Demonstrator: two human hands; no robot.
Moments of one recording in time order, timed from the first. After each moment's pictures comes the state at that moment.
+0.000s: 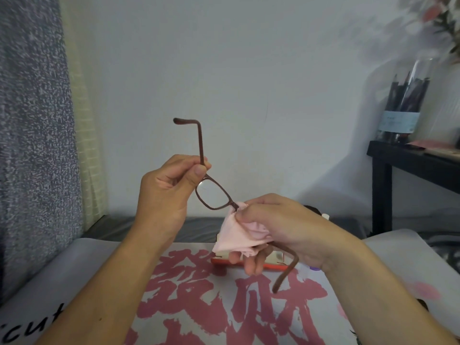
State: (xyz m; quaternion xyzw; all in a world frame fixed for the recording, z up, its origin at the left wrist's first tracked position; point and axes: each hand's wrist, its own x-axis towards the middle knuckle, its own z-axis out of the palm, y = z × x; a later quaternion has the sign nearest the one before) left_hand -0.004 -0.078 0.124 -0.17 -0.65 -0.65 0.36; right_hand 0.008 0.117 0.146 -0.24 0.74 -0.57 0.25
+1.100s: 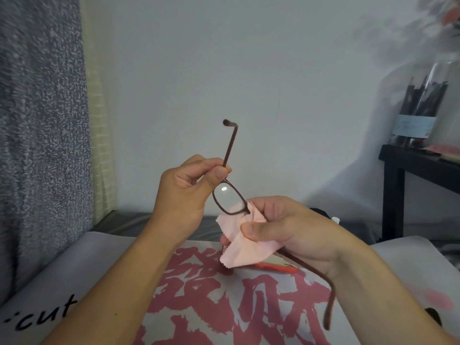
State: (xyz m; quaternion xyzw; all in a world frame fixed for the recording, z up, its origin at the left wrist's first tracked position) left_hand -0.003 -0.074 0.125 -0.17 -0.65 -0.65 0.34; right_hand -0.003 0.118 0.131 -0.28 0.64 -0.66 0.29
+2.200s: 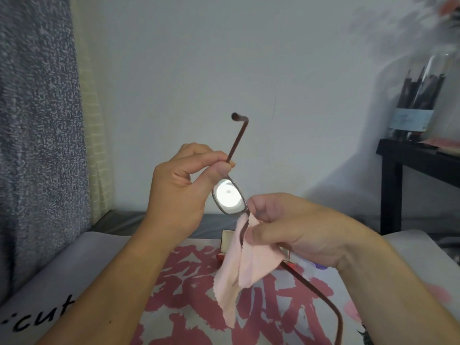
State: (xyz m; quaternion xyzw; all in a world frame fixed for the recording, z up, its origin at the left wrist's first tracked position) left_hand 0.004 -0.073 0.131 -0.24 -0.69 -0.54 0.43; right_hand 0.002 0.126 0.143 -0.28 0.76 -0.53 0.23
